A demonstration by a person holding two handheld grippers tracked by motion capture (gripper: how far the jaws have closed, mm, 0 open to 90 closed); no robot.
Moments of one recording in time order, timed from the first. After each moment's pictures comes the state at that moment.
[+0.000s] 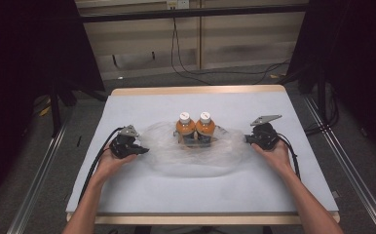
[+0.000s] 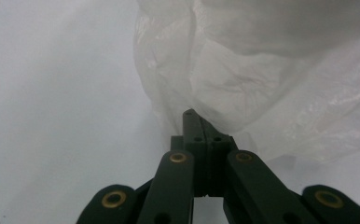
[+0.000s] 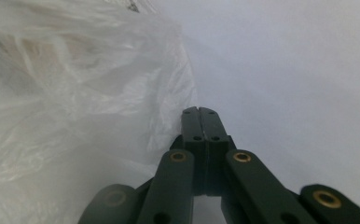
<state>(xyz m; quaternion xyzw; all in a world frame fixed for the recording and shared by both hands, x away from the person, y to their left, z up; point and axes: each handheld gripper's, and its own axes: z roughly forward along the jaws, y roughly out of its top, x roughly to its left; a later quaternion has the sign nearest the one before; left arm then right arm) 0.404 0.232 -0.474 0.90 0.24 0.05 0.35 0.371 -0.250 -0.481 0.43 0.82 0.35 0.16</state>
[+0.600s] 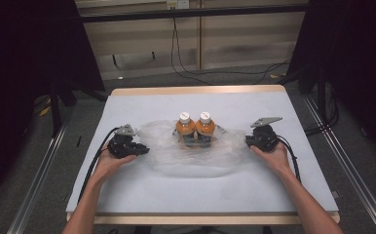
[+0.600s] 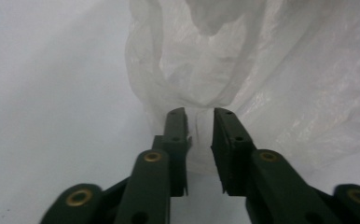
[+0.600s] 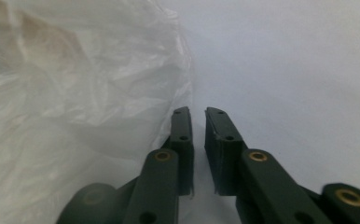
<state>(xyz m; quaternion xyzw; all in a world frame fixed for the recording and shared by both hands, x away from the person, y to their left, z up) 0.400 0.238 -0.467 0.89 0.26 0.06 0.38 0.367 -0.249 -0.483 0.43 0.81 0.37 0.16</state>
